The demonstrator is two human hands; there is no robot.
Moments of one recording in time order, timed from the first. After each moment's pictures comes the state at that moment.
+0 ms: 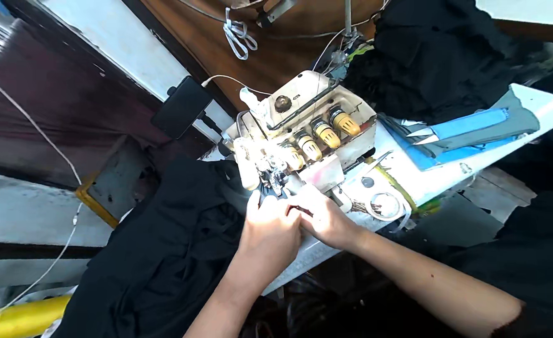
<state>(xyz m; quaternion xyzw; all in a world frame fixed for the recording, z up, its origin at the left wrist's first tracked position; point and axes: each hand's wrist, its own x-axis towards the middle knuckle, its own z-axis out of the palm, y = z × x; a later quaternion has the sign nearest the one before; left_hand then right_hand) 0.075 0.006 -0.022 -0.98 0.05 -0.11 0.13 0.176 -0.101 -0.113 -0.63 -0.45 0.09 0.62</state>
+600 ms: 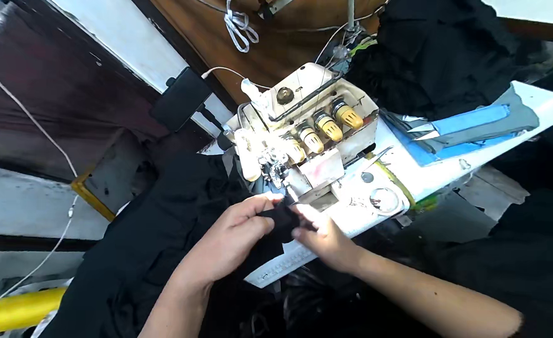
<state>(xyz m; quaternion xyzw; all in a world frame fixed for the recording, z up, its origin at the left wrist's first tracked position) 0.053 0.015 0.048 -0.87 -0.12 0.04 -0.47 0.135 -0.113 -0.125 -0.52 -0.40 0.22 0.72</state>
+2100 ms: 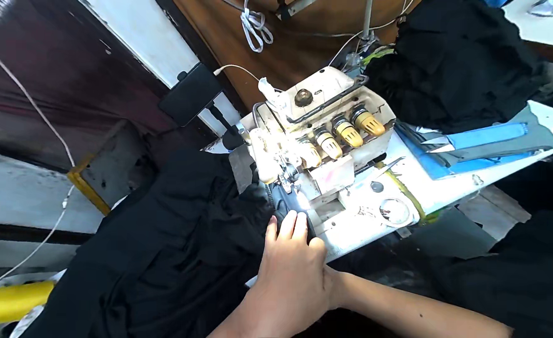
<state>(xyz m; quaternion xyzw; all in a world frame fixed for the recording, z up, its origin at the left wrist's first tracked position) 0.045 -0.033 -0.011 -1.00 -0.01 0.02 0.01 0.113 -0.118 -0.105 -0.53 -0.53 0.38 0.55</state>
